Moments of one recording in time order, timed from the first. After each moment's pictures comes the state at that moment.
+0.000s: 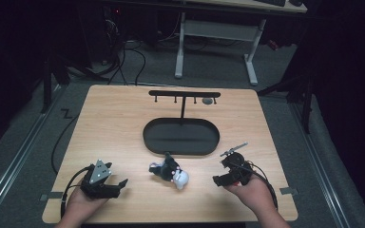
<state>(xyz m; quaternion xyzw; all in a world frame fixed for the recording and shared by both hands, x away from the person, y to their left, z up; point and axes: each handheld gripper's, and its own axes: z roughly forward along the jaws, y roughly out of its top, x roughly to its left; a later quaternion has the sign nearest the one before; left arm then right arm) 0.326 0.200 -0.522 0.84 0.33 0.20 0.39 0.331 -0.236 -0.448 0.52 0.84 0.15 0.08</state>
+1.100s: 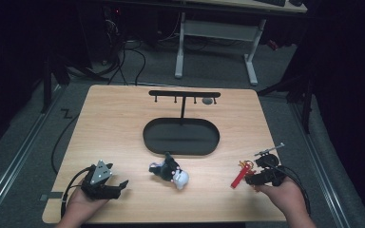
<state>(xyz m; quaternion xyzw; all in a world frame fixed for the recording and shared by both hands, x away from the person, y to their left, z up) 0.325 0.198 -0.523 0.84 0.32 0.20 0.39 0.321 -0.326 -0.447 0.60 0.79 0.12 0.09</state>
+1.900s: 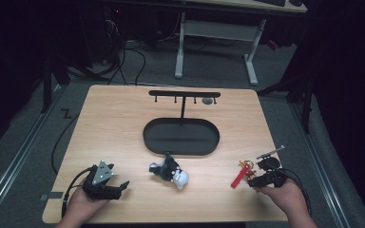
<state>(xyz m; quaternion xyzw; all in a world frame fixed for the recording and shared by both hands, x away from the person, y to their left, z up) 0.325 0.196 -0.524 0.85 0.31 0.20 0.38 0.326 -0.342 -0.470 0.61 0.78 0.09 0.06</state>
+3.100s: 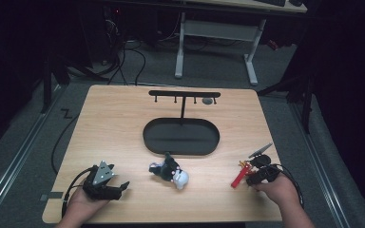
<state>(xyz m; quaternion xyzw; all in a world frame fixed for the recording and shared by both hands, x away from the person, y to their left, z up) 0.325 0.195 -0.525 0.85 0.31 0.20 0.38 0.348 -0.333 -0.488 0.59 0.81 0.05 0.04</state>
